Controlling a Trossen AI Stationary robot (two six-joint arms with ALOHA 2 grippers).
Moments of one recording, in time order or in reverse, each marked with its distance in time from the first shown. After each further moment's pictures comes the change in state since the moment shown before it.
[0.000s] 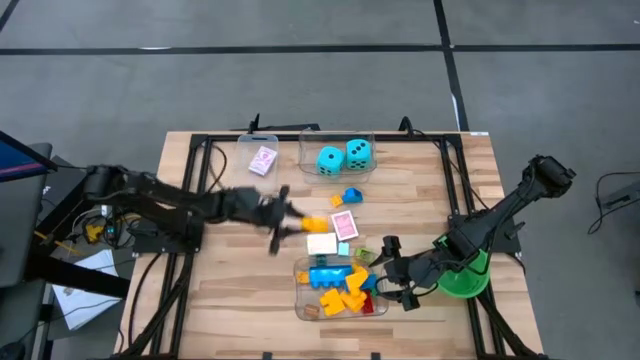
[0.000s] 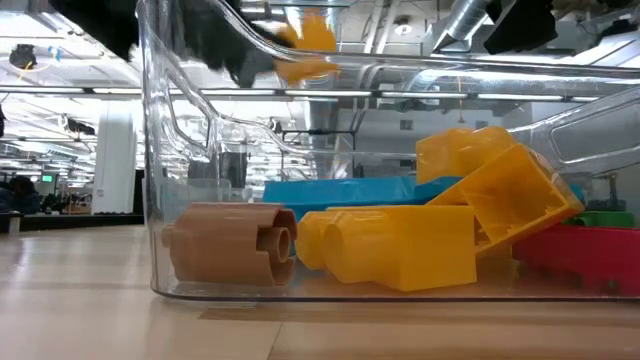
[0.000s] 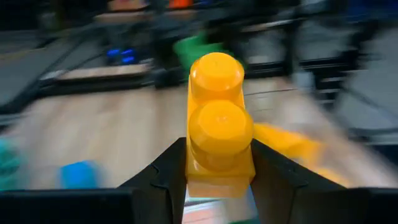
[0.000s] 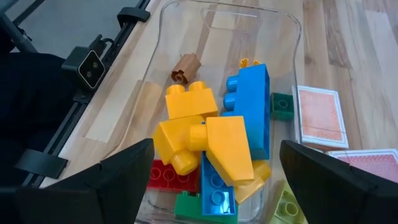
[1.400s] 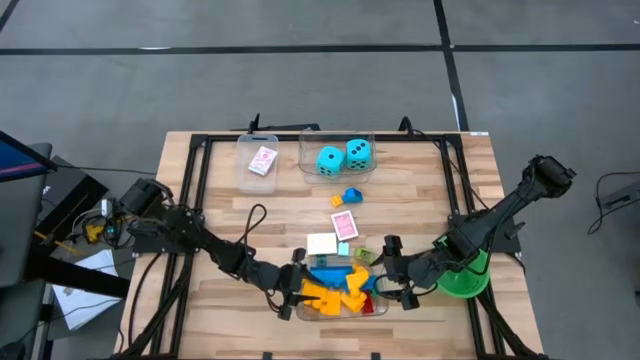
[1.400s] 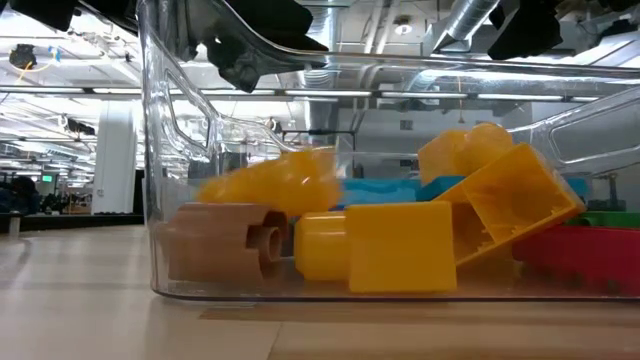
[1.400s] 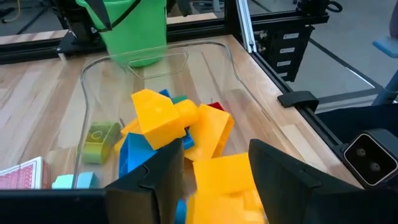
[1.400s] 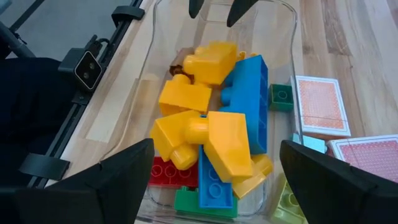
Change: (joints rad) left arm -0.440 0.424 0.212 0.067 -0.352 -0.122; right arm 0.000 0.000 0.000 -0.020 0.003 0.057
